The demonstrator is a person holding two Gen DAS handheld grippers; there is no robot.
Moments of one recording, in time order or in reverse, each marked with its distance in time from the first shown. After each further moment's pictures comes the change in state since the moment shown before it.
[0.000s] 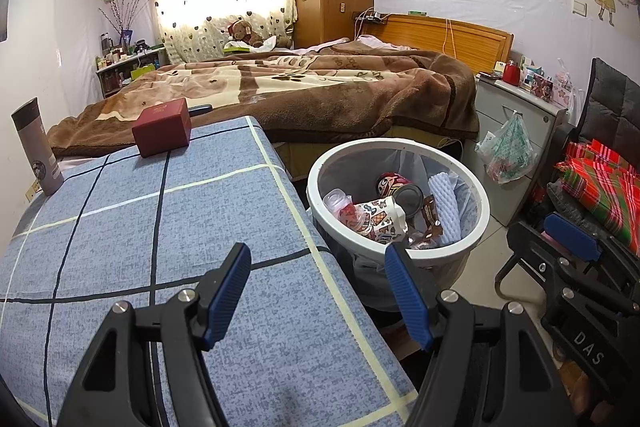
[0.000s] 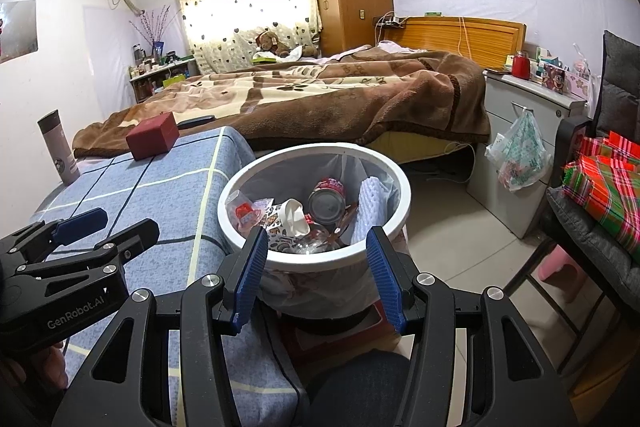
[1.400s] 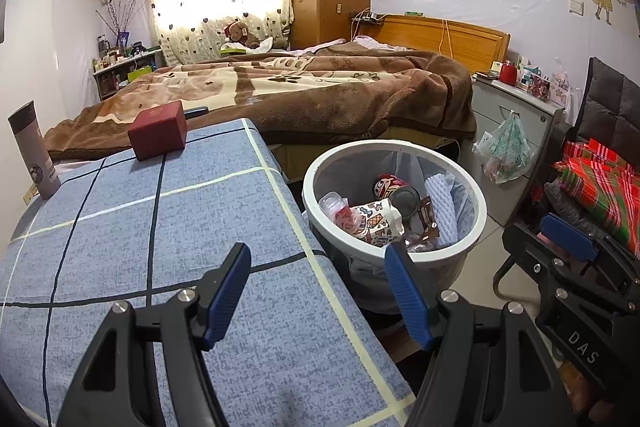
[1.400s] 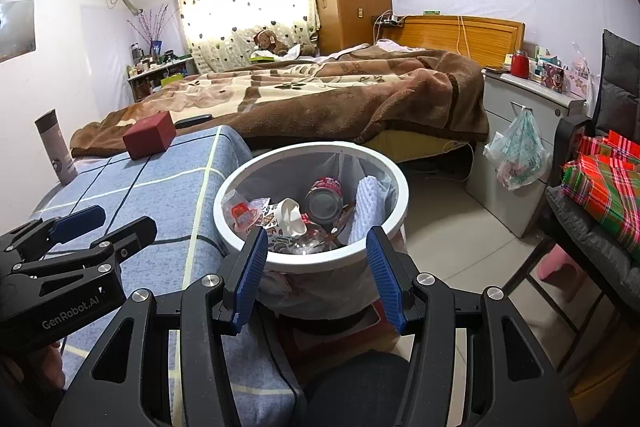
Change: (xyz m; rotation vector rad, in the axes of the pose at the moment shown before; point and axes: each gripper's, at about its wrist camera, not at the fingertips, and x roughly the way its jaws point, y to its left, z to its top) left arm 0.005 -0.003 0.003 0.009 -0.005 -0.008; right arm 0.005 -0.005 -0.002 0.003 0.002 -0.006
